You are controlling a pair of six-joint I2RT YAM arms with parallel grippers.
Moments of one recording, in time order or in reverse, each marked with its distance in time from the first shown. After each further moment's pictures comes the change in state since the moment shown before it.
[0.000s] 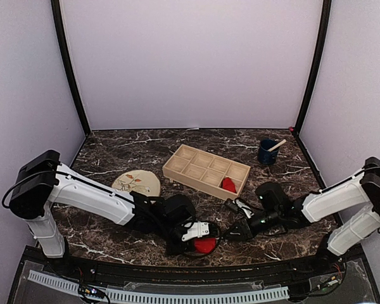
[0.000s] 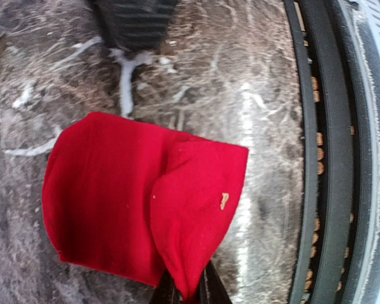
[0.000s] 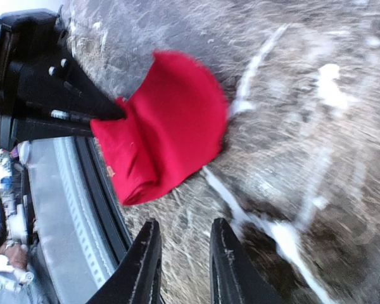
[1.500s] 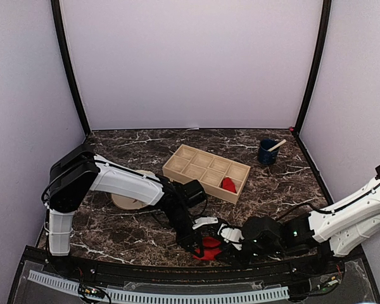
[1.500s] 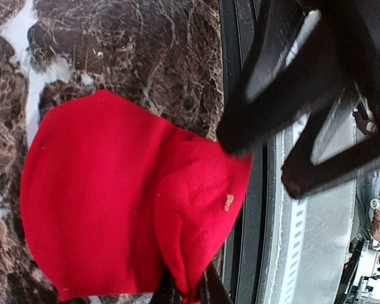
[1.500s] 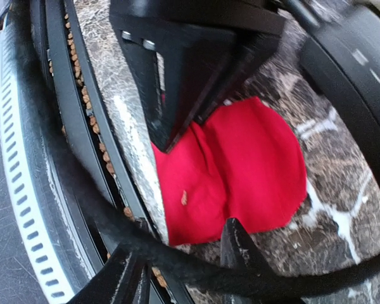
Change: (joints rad) left arm 0.152 0.303 0.347 -0.344 0.610 -0.016; right arm 0.559 -0.174 0.047 -0.190 0.701 -0.169
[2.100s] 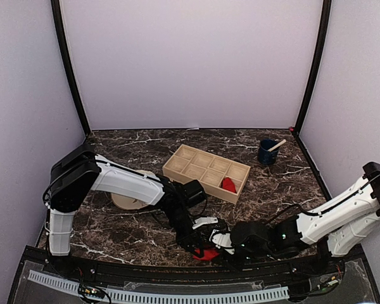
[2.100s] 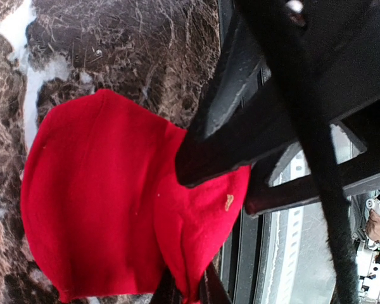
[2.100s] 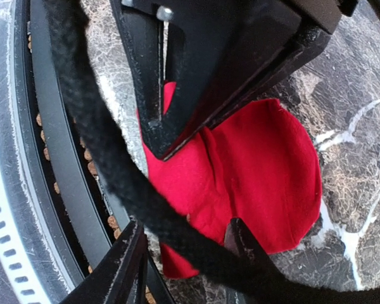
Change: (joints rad) left arm 0.004 0.009 0.005 -0.008 0.022 0.000; right arm 0.020 0.140 0.069 -0.013 0.026 -0.084
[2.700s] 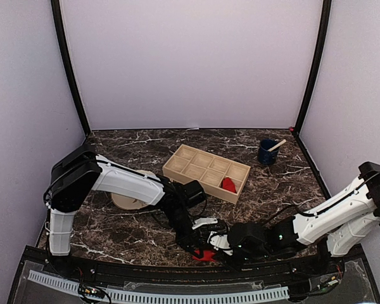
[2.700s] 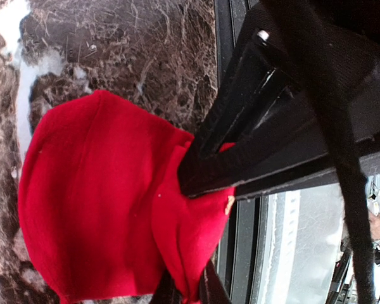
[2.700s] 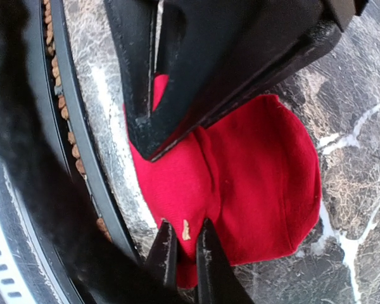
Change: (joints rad) left arm 0.003 0.006 0.000 -0.006 0.027 0.000; right arm 0.001 0.043 0.015 -0.001 0.009 -0.035
